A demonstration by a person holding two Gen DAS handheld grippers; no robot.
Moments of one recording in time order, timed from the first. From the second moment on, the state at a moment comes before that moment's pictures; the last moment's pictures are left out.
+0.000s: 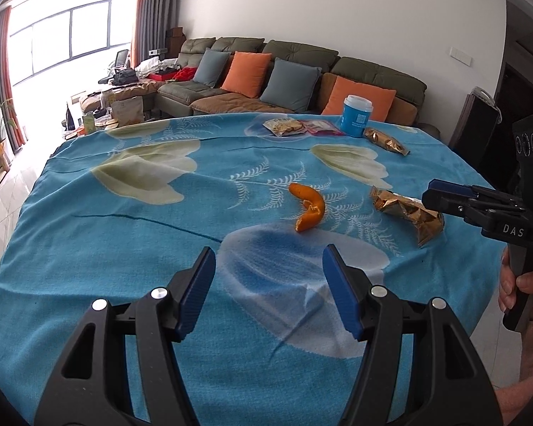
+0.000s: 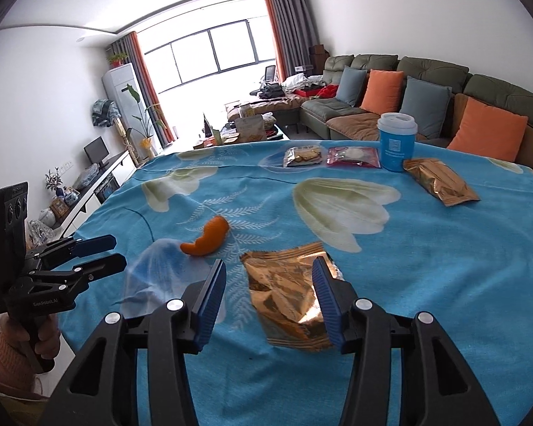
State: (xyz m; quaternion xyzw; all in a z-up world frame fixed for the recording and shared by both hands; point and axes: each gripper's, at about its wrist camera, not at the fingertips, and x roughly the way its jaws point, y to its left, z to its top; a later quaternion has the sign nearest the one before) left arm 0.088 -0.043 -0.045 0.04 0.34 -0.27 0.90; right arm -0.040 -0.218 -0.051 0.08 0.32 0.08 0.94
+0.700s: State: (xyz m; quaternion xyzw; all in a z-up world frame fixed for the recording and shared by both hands) left arm 0.147 -0.113 -0.073 0.08 0.42 -0.31 0.85; right arm -0.038 -0.243 -0.077 0.12 0.35 0.08 0.93
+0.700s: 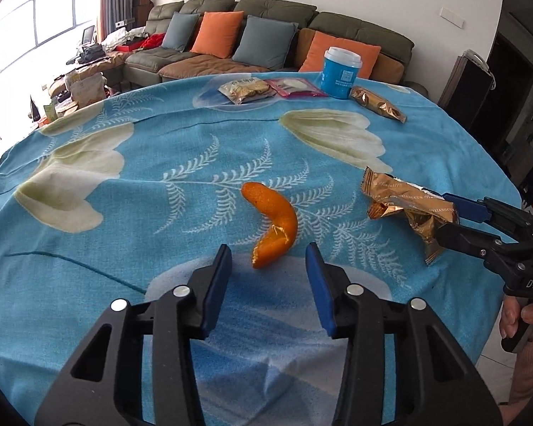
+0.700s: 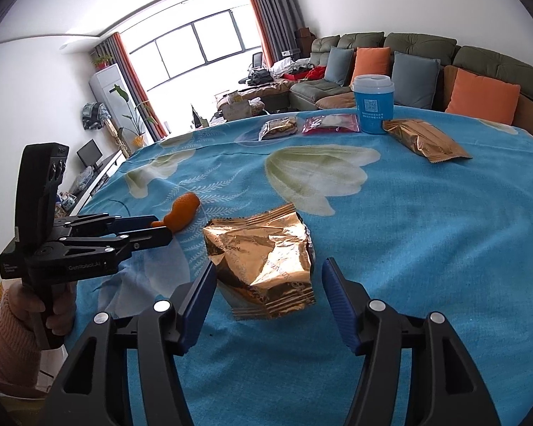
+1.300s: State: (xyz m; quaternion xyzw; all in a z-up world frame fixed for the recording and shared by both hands) left arm 0.130 -0.082 -0.056 0.06 0.39 -0.30 0.87; right arm -0.036 -0.222 -0.063 0.13 0.32 0.13 0.93
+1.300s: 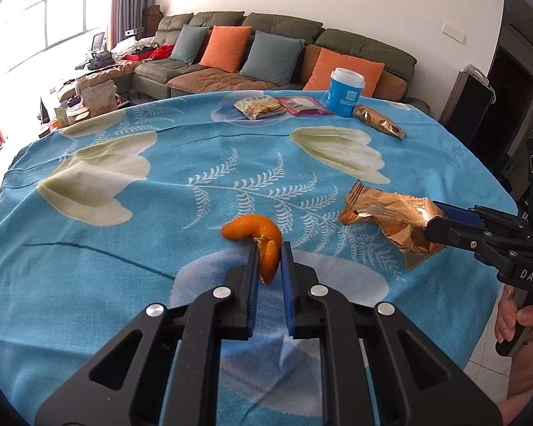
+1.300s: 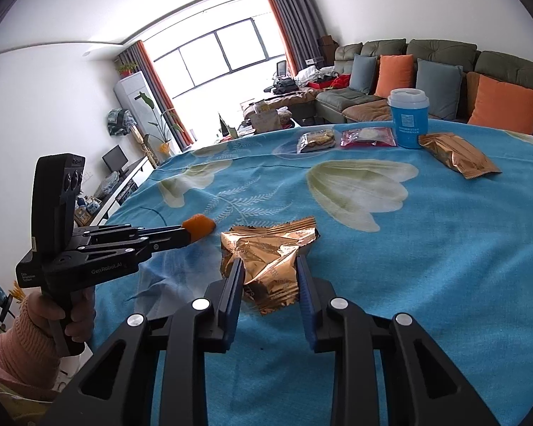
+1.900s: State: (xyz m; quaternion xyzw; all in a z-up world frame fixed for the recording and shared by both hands) left arm 0.089 0.039 -0.041 -0.01 0.37 -0.20 0.91; right arm -0.018 -0.157 -0.050 0.12 0.31 0.22 0.92
